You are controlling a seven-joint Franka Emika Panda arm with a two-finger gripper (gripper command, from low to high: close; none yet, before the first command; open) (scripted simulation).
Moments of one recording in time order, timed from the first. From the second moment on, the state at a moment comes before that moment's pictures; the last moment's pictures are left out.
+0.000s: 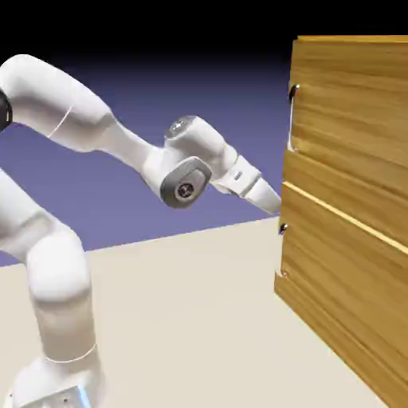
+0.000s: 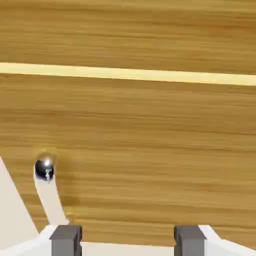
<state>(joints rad) -0.03 -0.58 0.04 -2.79 0.12 3.03 0.78</state>
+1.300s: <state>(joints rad) -0.57 -0.71 0.62 -2.43 1.81 3.00 1.34</state>
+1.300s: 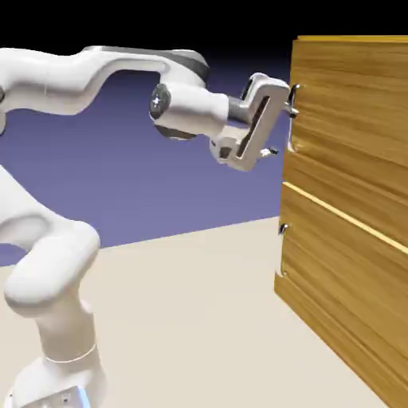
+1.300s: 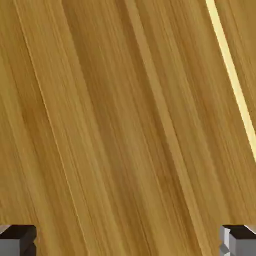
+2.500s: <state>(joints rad) -1.04 -0.69 1.08 -2.10 2.90 2.94 1.62</state>
